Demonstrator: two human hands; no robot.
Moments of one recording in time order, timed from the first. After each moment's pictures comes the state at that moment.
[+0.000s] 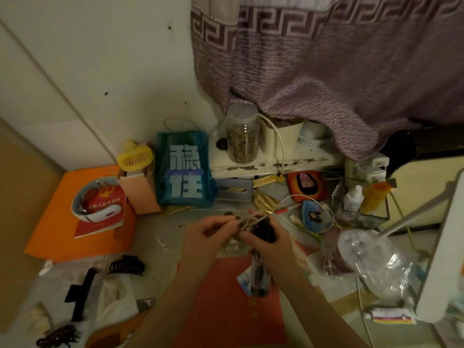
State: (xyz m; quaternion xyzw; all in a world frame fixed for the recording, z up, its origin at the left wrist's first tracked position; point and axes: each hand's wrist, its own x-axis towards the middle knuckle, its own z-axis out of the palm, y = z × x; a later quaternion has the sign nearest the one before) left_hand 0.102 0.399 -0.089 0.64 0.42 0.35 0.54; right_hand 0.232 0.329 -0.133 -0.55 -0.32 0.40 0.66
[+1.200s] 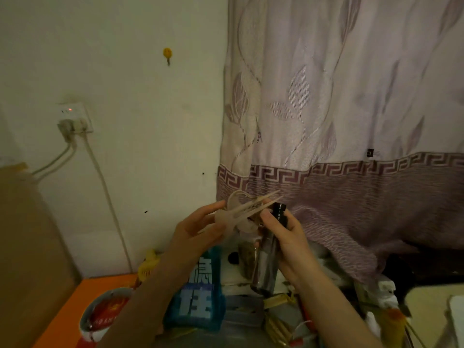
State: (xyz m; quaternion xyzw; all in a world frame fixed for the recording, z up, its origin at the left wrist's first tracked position) left_hand 0.100 0.477 0.102 0.70 0.21 0.42 0.53; right_hand 0.273 0.397 0.093 -0.36 -0.38 0.44 0.74
